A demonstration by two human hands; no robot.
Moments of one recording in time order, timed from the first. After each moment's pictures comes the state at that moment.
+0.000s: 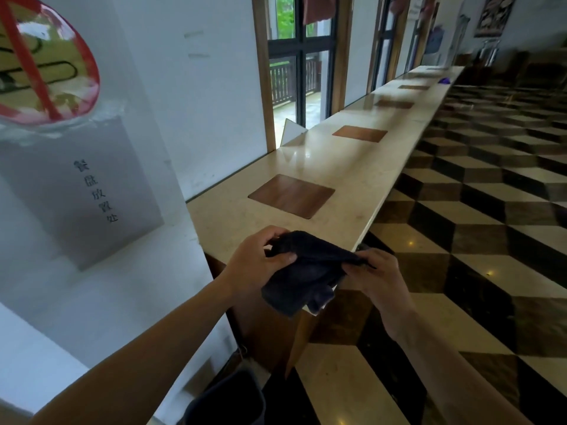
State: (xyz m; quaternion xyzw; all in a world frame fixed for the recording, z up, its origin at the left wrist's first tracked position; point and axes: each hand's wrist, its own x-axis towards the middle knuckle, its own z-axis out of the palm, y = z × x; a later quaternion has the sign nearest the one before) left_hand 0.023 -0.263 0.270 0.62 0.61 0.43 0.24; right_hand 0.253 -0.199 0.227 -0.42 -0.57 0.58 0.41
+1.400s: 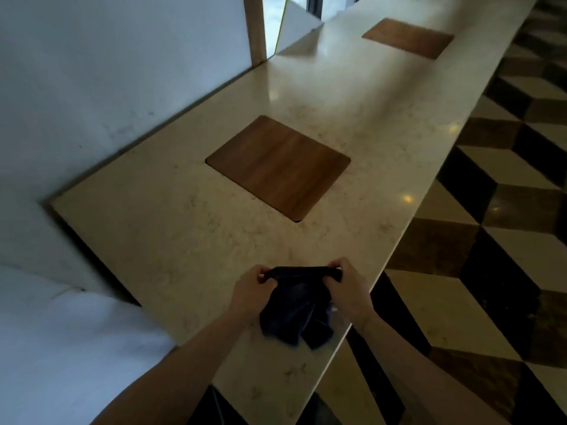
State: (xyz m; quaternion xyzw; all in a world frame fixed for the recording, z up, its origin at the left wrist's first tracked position) left_hand -0.049 0.092 0.004 0.31 0.81 0.28 0.41; right_hand 0.139 0.177 0.025 -0.59 -0.63 0.49 0.14
